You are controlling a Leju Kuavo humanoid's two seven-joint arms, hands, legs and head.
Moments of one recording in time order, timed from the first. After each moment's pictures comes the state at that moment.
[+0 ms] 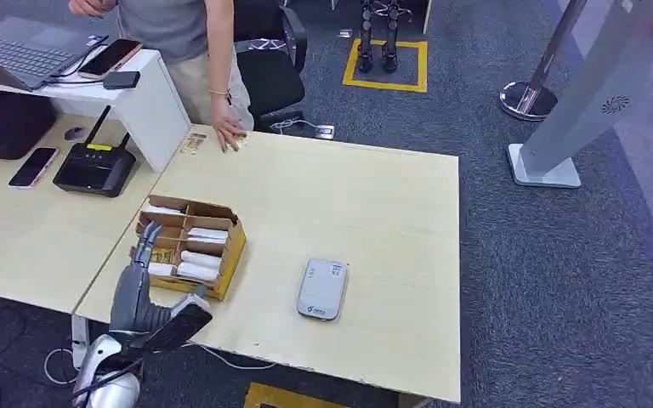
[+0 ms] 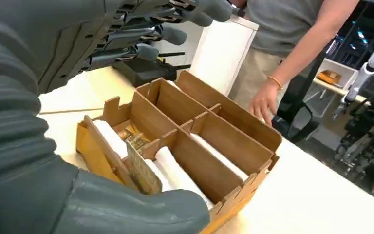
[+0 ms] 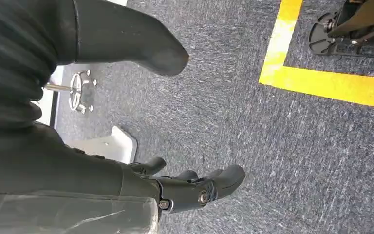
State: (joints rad) left arm 0.24 0.06 0.12 -1.76 -0.70 0.42 -0.24; right arm -0.12 0.00 1.53 -0.12 -1.16 -0.28 0.06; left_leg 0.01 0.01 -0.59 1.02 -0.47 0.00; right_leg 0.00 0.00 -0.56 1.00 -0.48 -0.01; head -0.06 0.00
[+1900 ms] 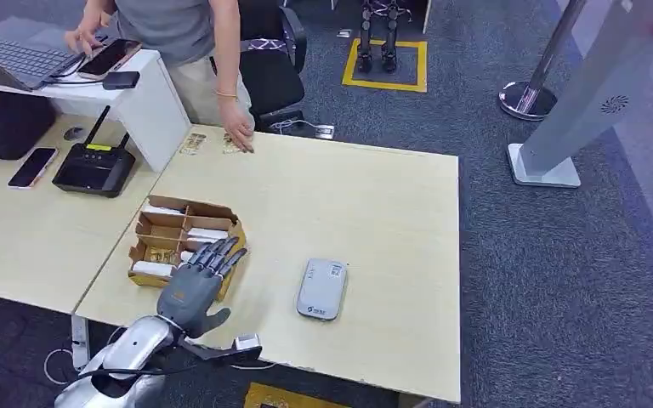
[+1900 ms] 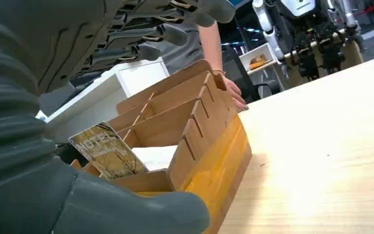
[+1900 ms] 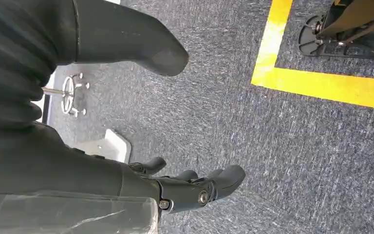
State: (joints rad) left arm 0.09 0.34 -0.26 -1.66 -1.33 0.30 0.02; right arm -0.12 0.00 1.55 -0.12 -1.20 -0.27 0.03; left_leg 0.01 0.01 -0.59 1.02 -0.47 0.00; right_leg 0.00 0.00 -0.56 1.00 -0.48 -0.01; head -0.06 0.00
